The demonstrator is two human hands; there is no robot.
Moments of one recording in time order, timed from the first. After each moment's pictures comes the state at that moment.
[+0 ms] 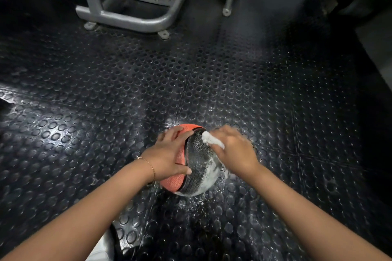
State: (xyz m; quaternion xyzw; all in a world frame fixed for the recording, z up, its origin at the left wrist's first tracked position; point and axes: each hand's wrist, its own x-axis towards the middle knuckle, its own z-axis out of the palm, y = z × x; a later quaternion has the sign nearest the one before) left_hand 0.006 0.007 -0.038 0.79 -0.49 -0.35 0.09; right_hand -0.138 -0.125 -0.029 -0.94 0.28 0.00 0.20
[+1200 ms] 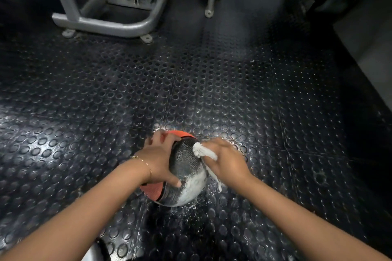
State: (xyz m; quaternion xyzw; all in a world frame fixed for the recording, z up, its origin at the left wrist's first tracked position) left_hand 0.000 -0.014 -0.027 0.80 -0.49 -0.35 -0.03; right_hand -0.160 -0.125 -0.049 -0.91 0.30 -0.02 0.28
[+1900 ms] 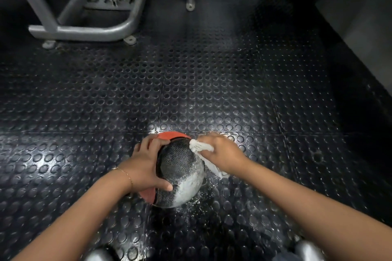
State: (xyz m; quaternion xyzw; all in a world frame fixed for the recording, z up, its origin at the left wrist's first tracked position) left_hand 0.017 0.008 -0.040 0.78 -0.50 -0.37 0.03; right_hand -0.159 -0.134 -0.060 -0.88 0.32 0.01 0.35
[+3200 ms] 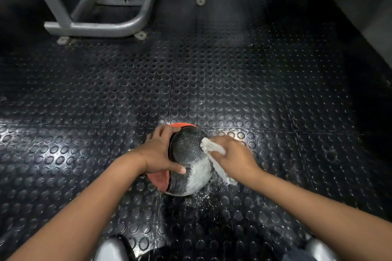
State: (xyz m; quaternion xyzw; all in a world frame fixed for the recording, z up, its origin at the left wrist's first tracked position) left_hand 0.028 -0.008 -0.041 0.78 -0.48 -0.40 0.06; right_hand -0.165 -0.108 -0.055 -0.83 0.39 -0.02 0.39
